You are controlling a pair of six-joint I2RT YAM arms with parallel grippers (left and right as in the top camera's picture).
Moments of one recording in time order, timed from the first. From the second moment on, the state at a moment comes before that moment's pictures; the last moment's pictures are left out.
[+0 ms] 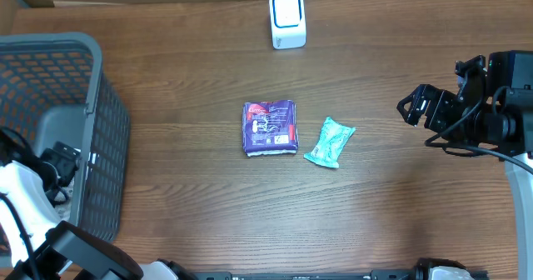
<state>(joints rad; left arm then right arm) 0.86 1.56 1.19 -0.91 0.01 -0.26 -0.09 1.28 1.39 -1.21 -0.35 0.30</state>
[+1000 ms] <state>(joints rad) 0.85 1.73 1.07 -0.75 -0.06 0.19 -0.09 1.28 1.39 -1.22 -0.35 0.28</state>
